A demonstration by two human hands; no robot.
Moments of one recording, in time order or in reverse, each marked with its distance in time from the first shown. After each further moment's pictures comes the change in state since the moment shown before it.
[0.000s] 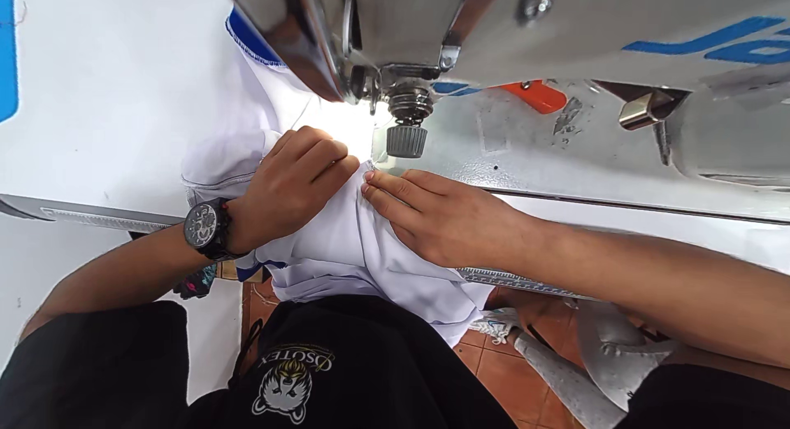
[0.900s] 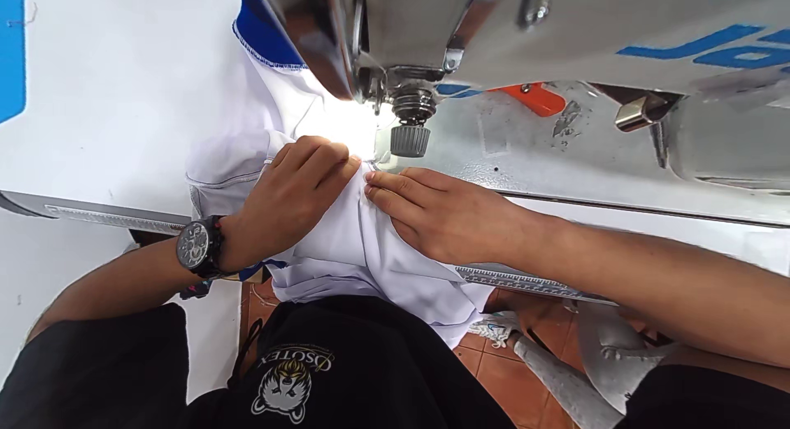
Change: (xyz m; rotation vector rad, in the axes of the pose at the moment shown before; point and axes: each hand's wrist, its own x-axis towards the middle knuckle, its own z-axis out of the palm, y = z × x) left_hand -0.005 0.014 -0.010 0.041 -0.145 -0.102; right_hand 0.000 0.008 0.001 0.062 0.026 -0.054
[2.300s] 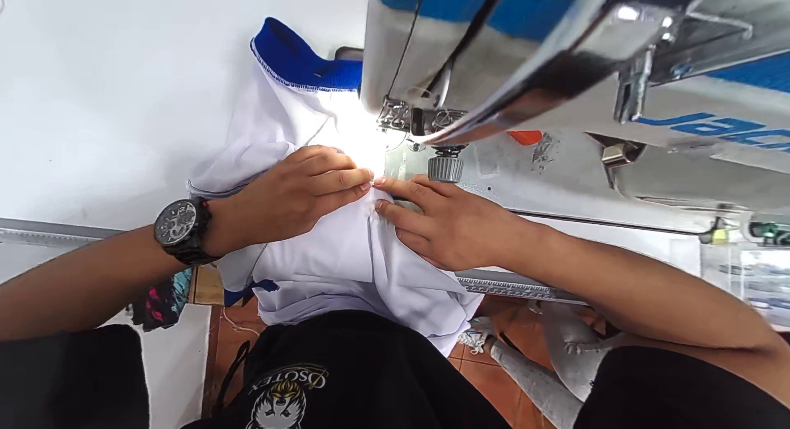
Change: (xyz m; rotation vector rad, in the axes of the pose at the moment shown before) left_hand -0.004 -0.054 0.012 -0.223 0.011 0.324; right_hand 0.007 0.007 -0.008 0.065 -0.124 0.015
